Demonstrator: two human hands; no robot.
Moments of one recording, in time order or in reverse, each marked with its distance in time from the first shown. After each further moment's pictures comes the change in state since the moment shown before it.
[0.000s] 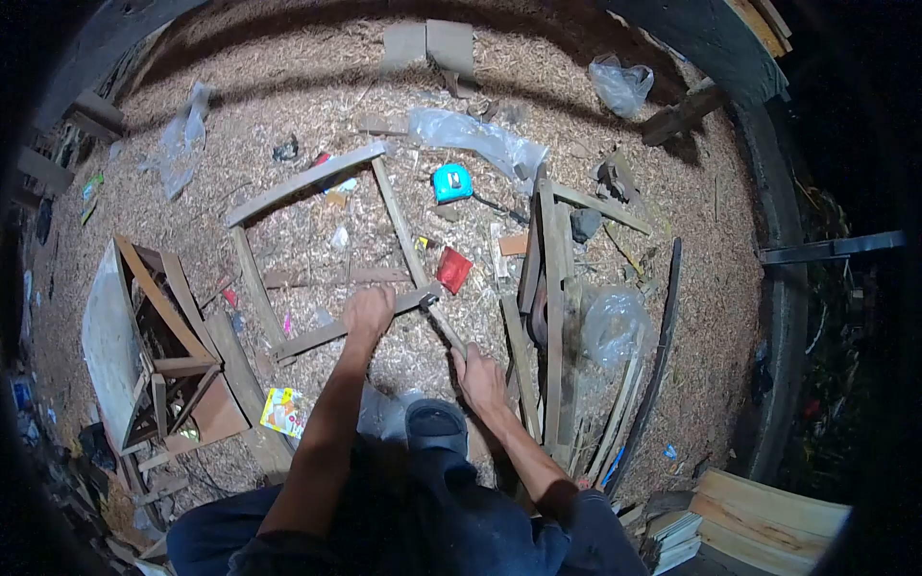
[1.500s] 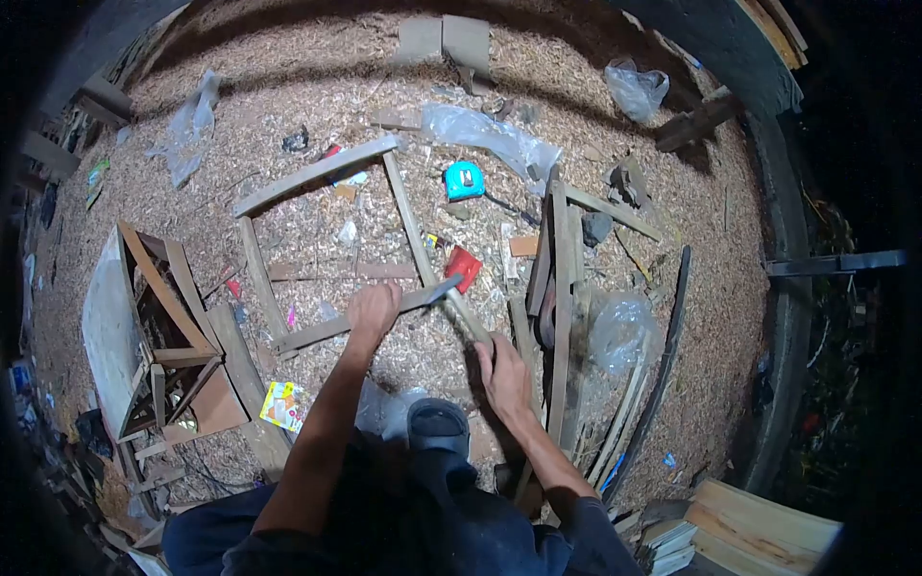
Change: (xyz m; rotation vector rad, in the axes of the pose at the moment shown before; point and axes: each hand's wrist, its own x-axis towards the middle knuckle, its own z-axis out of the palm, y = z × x) left_hand -0.002 -0.012 0.009 -0.023 0.098 0.088; right_hand 0.008 0.003 -0.030 0.060 0.156 -0.145
